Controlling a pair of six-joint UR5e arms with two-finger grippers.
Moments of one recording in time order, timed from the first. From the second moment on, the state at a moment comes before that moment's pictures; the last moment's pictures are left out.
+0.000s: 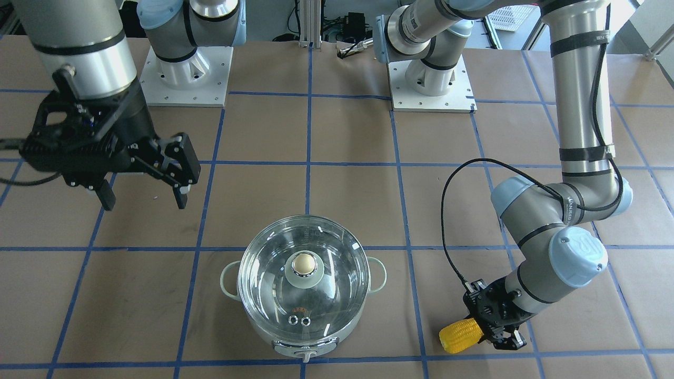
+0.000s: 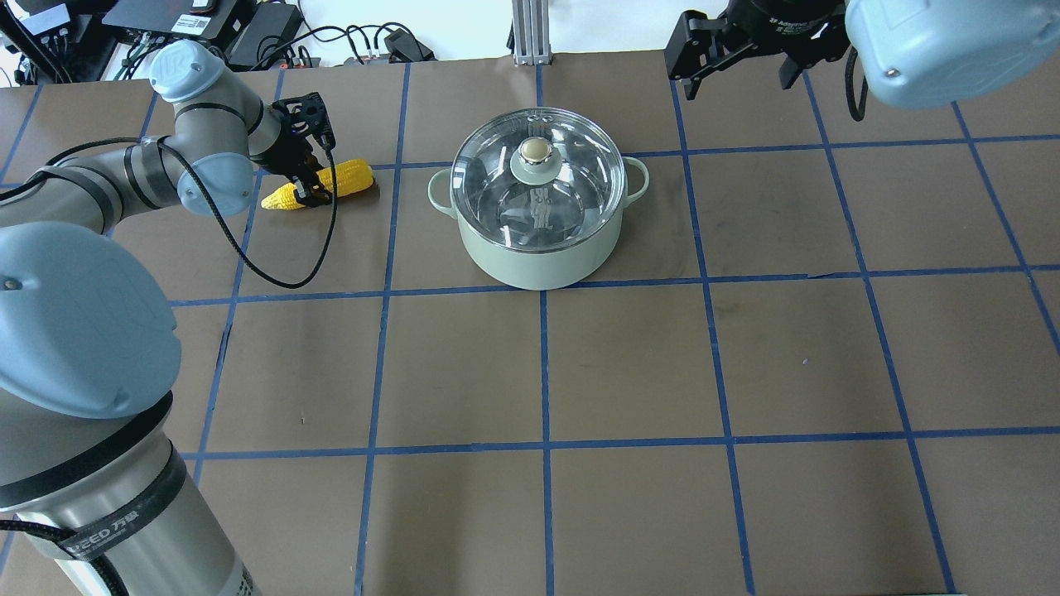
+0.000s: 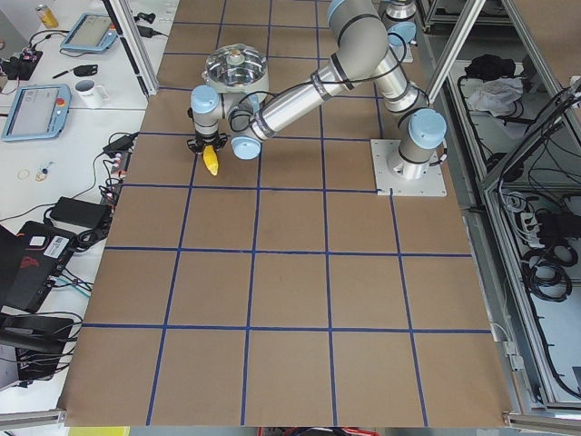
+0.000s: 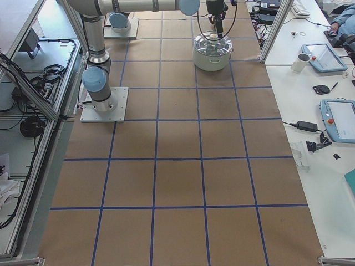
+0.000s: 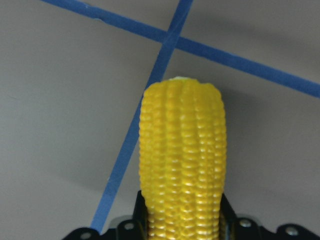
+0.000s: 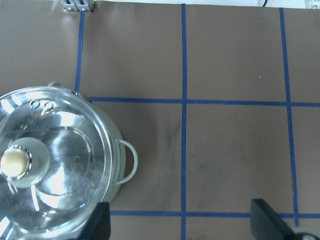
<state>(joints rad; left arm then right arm) -1.36 -2.23 -1.52 -0.82 1.40 1.38 1.64 -1.38 1.38 -1.88 -1.60 0.03</state>
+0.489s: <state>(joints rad) -1.38 -2.04 -1.52 -0.99 1.45 1.29 1.75 -1.16 1.22 -1.97 -1.60 0.23</state>
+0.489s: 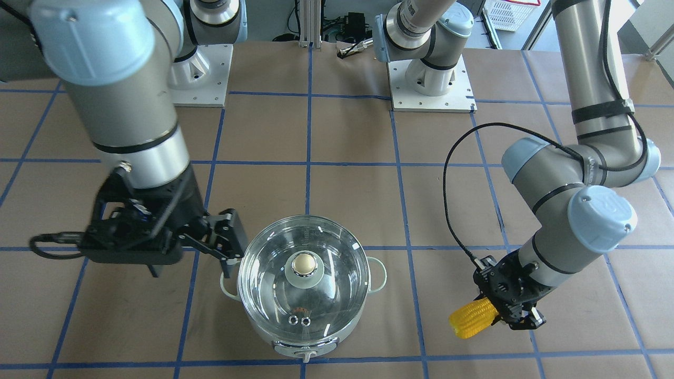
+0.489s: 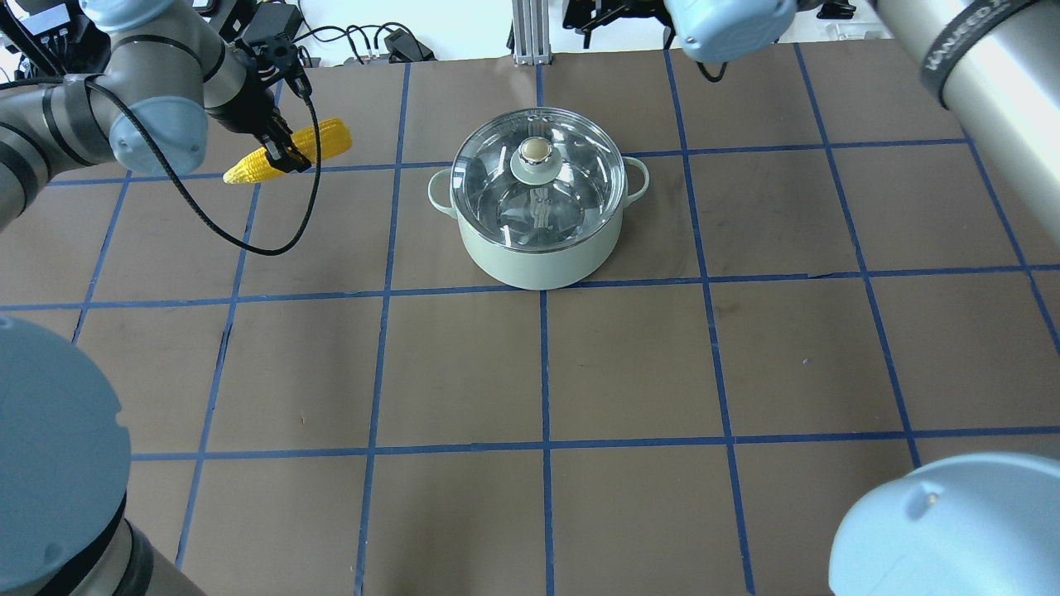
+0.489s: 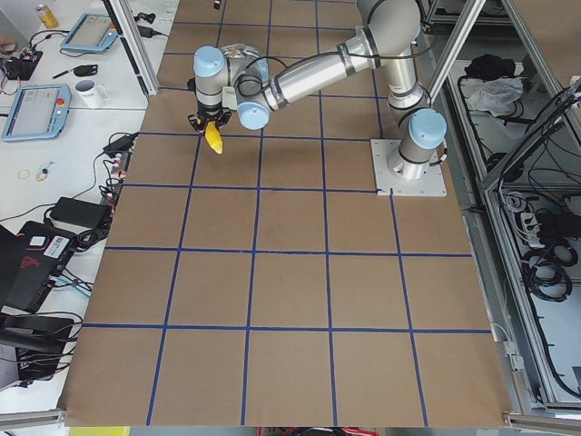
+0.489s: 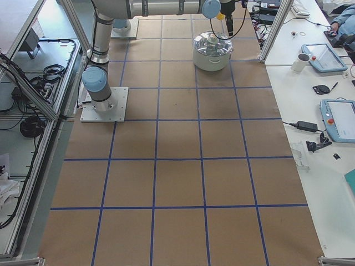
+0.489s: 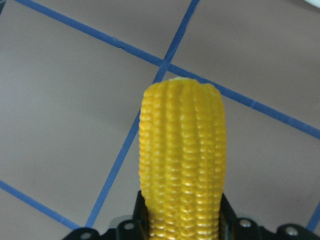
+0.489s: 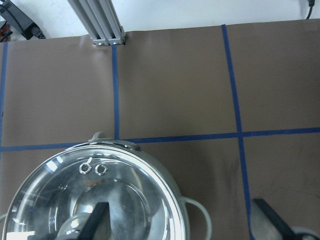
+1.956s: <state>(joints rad) -1.47 -1.87 -1.53 -1.16 1.52 1.23 1.93 -1.06 1.34 -2.11 -1.66 0.33</state>
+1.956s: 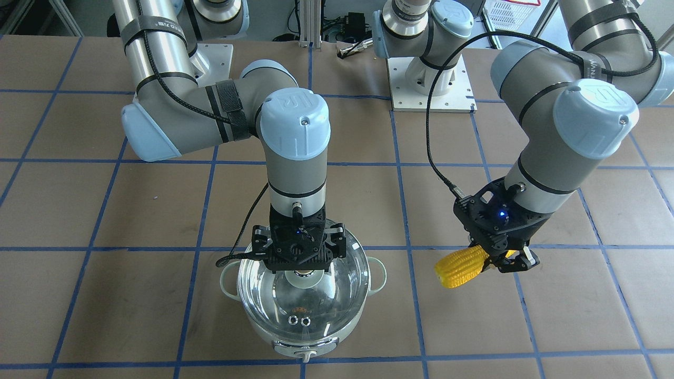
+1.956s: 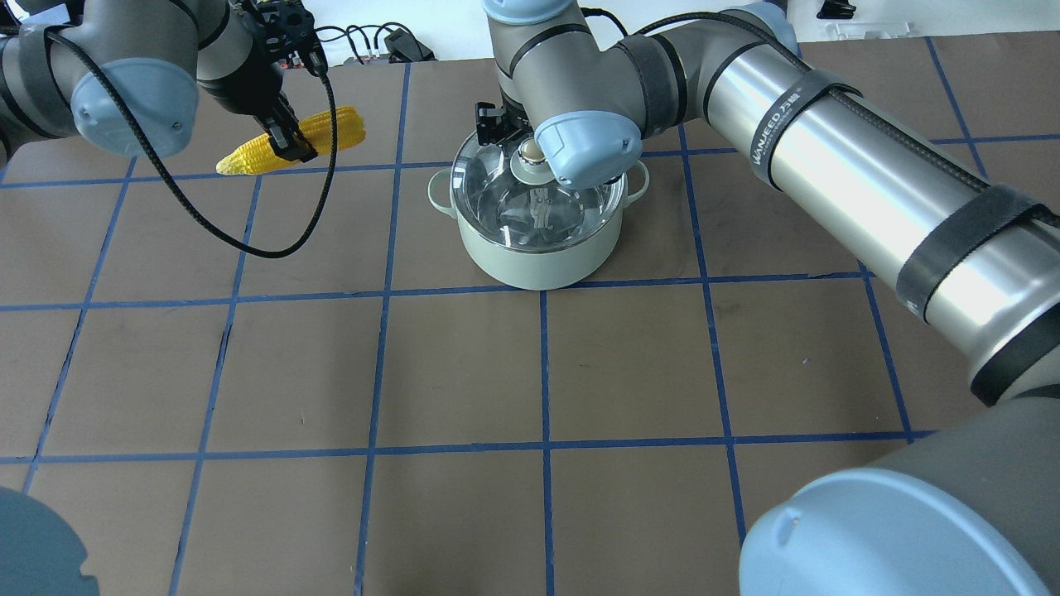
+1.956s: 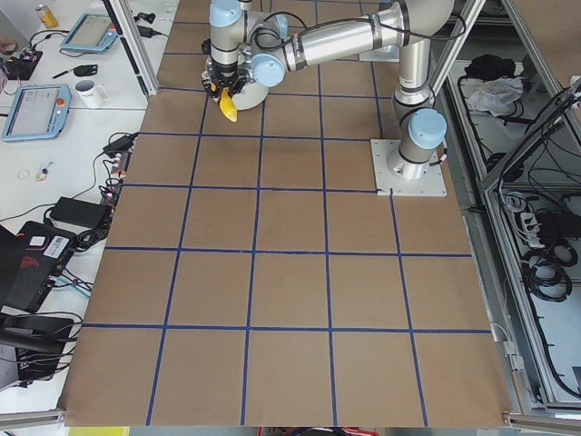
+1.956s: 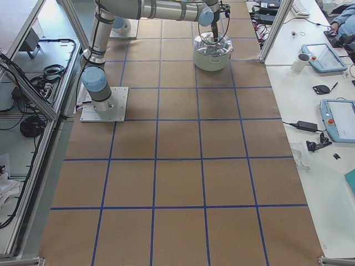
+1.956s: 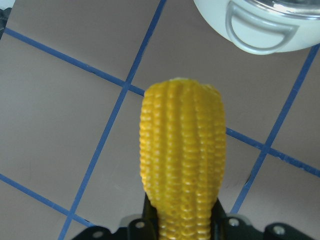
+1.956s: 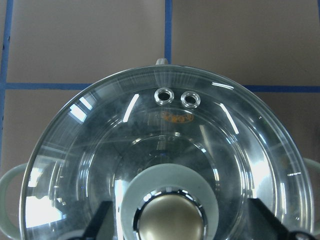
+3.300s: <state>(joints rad) -1.48 -1.88 -1.53 -1.15 1.52 1.23 1.92 -1.04 1.34 -2.11 -1.64 0.38</state>
